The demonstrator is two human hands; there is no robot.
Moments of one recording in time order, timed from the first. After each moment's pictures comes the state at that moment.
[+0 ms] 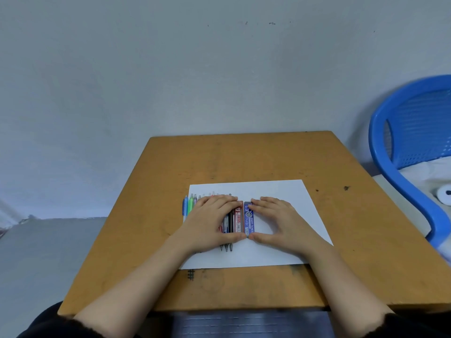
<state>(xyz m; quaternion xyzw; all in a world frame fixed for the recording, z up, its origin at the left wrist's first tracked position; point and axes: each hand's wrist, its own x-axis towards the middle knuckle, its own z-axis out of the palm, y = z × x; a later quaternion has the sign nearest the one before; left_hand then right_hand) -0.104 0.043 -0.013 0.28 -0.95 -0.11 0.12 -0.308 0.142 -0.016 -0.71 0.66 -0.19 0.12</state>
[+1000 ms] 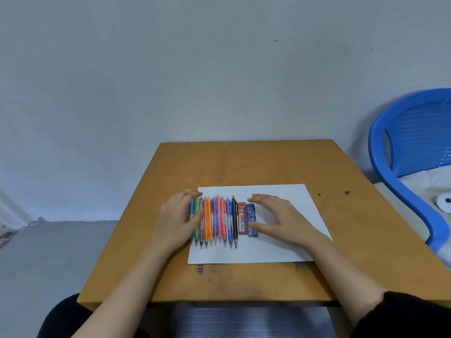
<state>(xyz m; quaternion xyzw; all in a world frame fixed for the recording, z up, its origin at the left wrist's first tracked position) -0.041 0.035 -0.007 0.42 -0.85 -0.15 0.28 -0.295 0.140 0.005 -0.70 0.66 -0.23 0.15</state>
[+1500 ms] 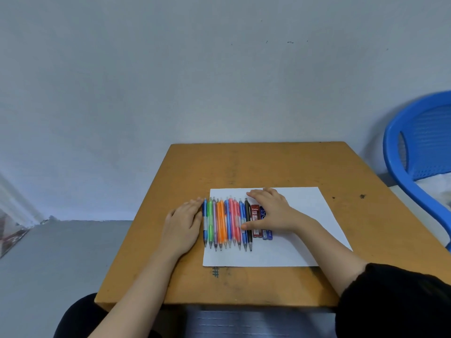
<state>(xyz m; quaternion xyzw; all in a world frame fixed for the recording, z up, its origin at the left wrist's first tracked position) -0.024 0.030 -0.019 0.50 -0.83 -0.17 0.19 -0.270 0.090 0.008 -0.68 0.70 -0.10 0.21</state>
